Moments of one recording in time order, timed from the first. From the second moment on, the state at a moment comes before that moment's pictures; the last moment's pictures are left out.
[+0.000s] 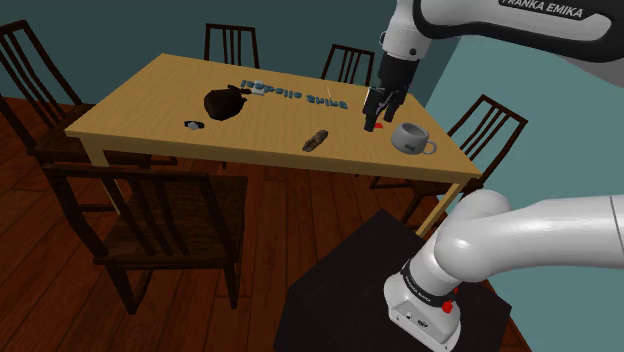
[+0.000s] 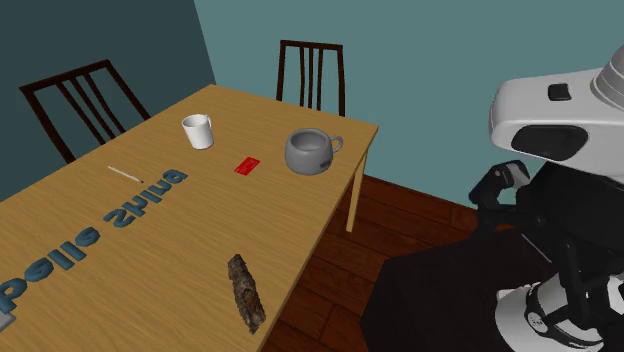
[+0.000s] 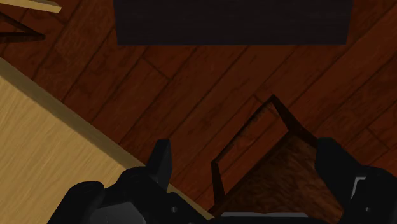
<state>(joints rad) 0.02 -0.75 -0.06 -2.36 -0.04 1.55 -0.05</state>
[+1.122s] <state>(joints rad) -0.09 -0.23 0.01 -2.21 -0.03 1.93 0.43</state>
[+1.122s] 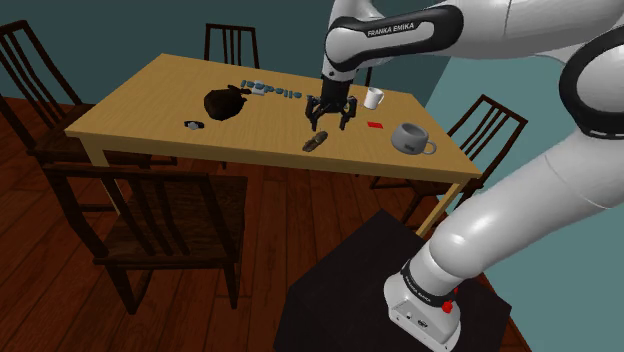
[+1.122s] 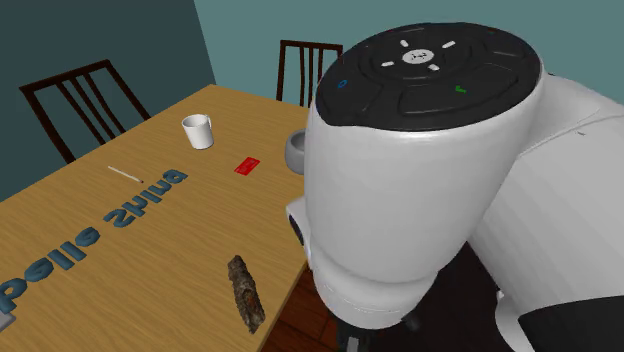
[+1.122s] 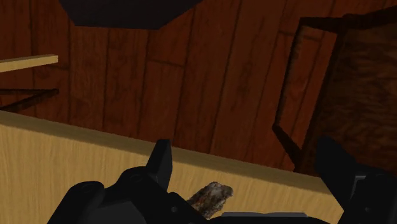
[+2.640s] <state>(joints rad) -0.21 0.53 -0.12 -1.62 -0.03 2.09 0.98</state>
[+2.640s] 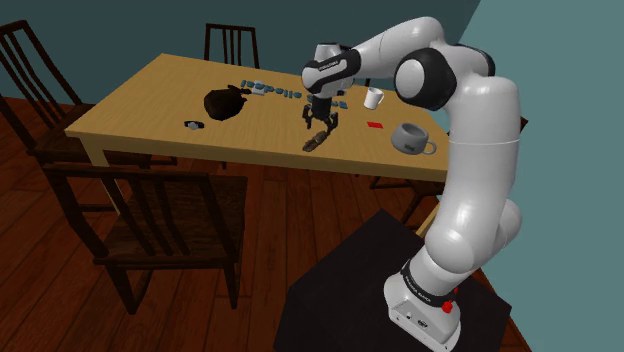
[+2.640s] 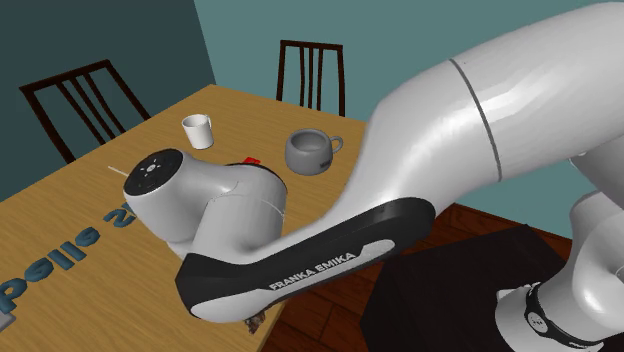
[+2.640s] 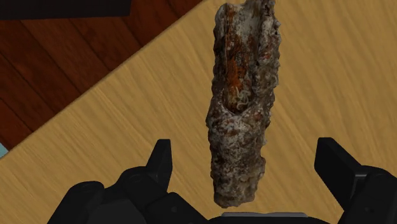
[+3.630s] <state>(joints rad) -0.22 0.58 -0.12 -1.64 -0.03 2.16 0.99</state>
